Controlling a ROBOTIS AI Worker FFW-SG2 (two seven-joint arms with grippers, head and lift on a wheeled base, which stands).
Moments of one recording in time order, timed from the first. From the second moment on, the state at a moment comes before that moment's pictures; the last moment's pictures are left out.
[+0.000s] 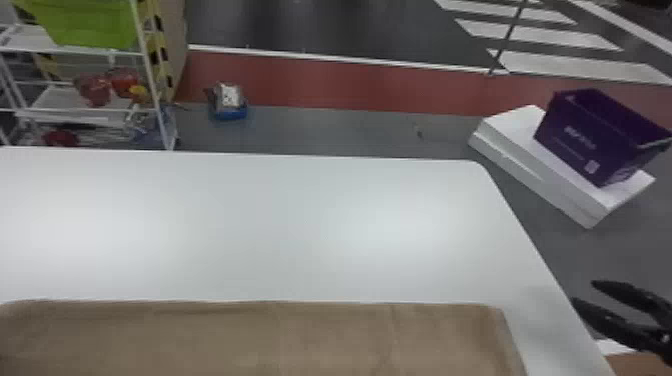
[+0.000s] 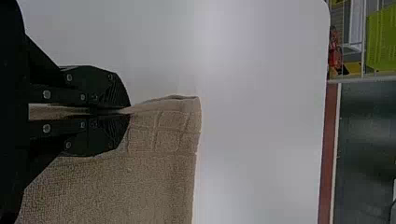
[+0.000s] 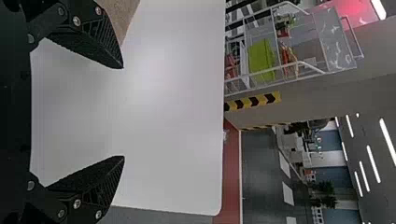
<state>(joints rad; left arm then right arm) 0.39 0.00 0.45 -2.28 -0.38 1.11 -0.77 0.23 -0.31 -0.86 -1.63 -0.06 0.40 1.36</state>
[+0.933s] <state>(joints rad) 0.27 0.00 0.47 -2.52 -0.18 1.57 -0.88 0.23 -0.28 -0.80 -1.63 -0.09 0.34 1.36</state>
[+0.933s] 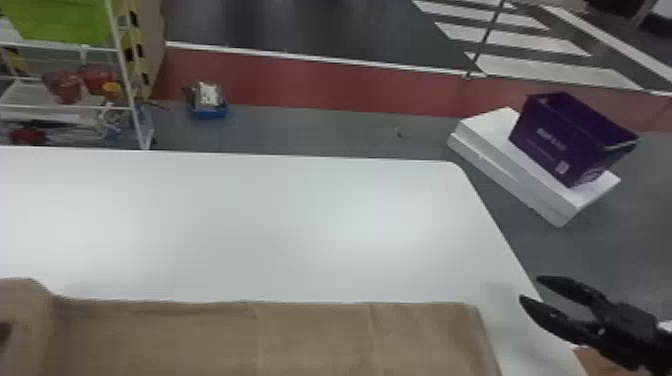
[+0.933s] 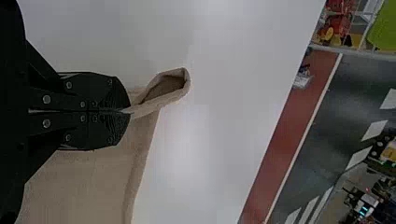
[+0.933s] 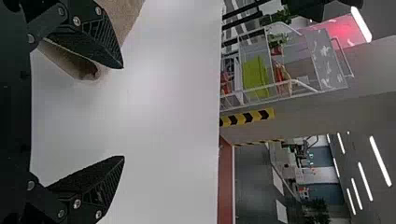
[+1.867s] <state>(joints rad) 0.26 0.00 0.39 -2.70 -0.01 1.57 -0.92 0.22 -0.26 -0.72 -1.62 -0.12 0.33 1.36</state>
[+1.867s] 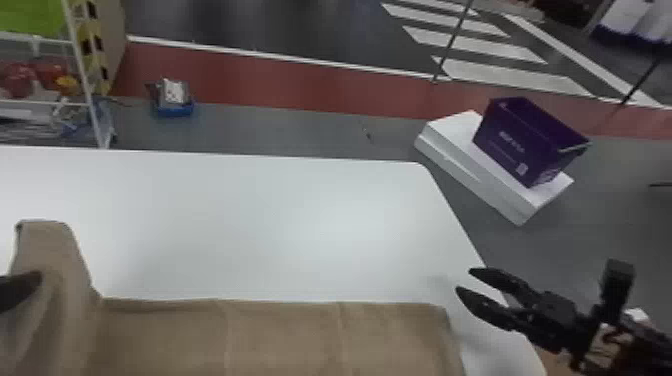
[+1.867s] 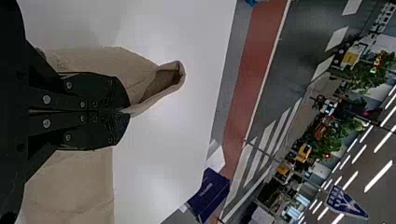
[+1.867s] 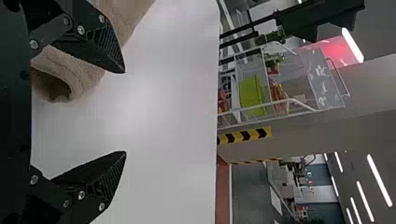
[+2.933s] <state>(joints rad) 0.25 0.00 0.37 -2.80 0.10 1.57 -0.87 0.27 -0.20 -0.37 -1.72 -0.04 0.37 1.36</state>
